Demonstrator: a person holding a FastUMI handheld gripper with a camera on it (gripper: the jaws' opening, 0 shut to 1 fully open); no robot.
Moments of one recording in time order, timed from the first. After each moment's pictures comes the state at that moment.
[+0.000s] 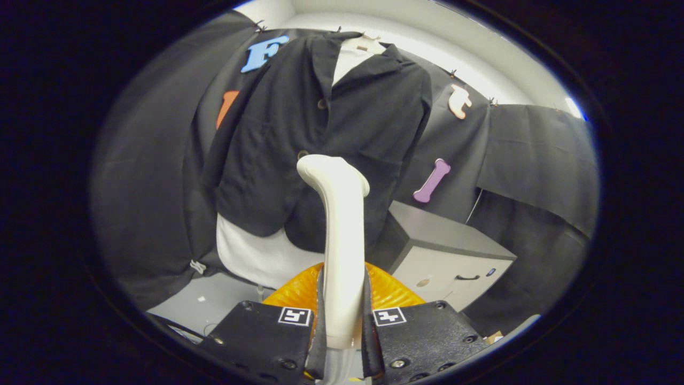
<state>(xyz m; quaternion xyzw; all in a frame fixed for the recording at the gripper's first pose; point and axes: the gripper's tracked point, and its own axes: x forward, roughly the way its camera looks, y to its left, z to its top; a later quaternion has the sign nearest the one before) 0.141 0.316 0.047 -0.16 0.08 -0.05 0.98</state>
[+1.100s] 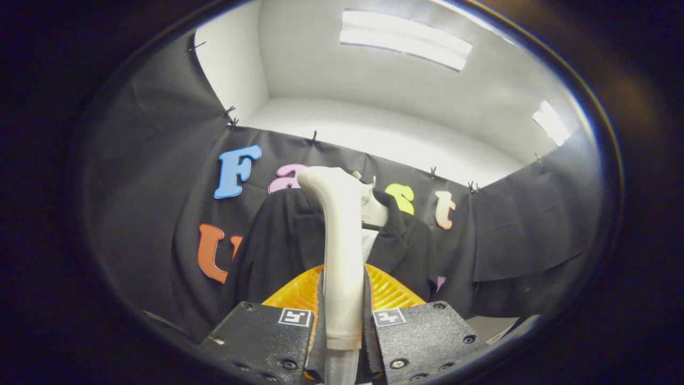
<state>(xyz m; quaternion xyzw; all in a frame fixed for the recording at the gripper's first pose) 0.217 0.459 0.358 -0.14 -0.22 -0.05 0.96</state>
